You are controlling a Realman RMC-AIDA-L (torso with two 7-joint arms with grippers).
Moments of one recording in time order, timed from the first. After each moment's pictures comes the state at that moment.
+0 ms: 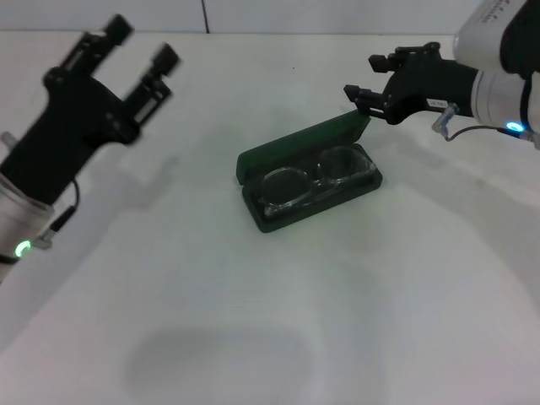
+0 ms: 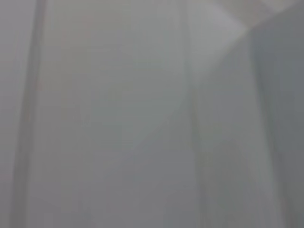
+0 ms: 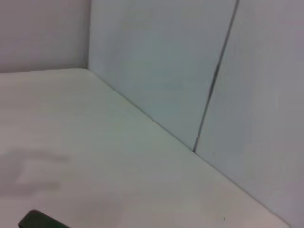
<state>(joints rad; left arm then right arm) -0.41 -2.09 1.23 0.20 0.69 1.65 -0.58 0.43 2.02 -1.59 -1.20 -1.89 -0.66 1.88</state>
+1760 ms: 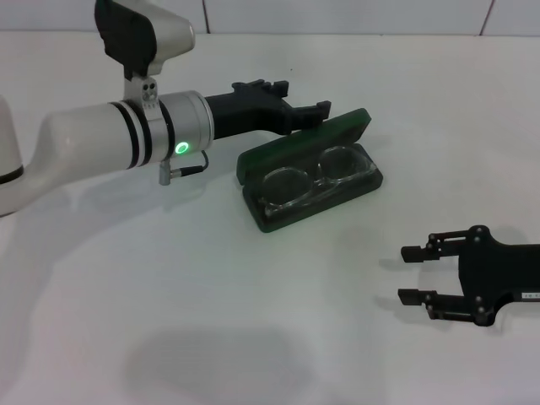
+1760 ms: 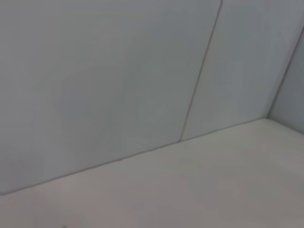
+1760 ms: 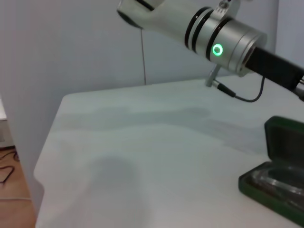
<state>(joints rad) -0.84 -2.10 1.37 0.27 1.21 0.81 -1.34 0.39 2.01 -1.03 -0.64 -1.82 -1.58 1.04</state>
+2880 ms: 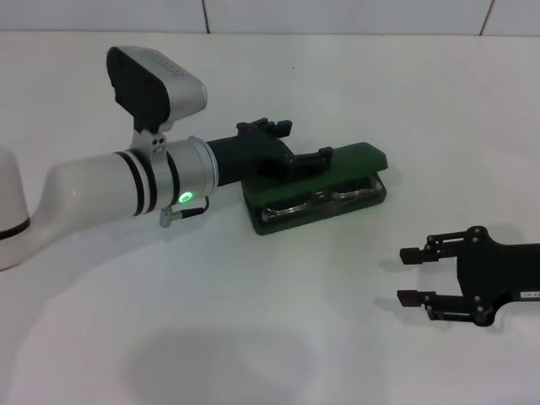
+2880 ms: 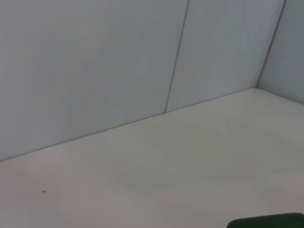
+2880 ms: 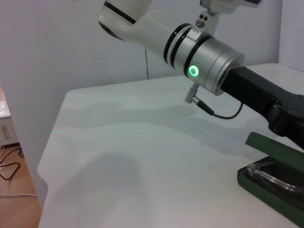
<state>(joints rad) -0.69 -2.11 1.69 0.40 0.99 0.74 -1.23 0.40 2.01 -1.02 -0.65 -1.84 -1.58 1.07</state>
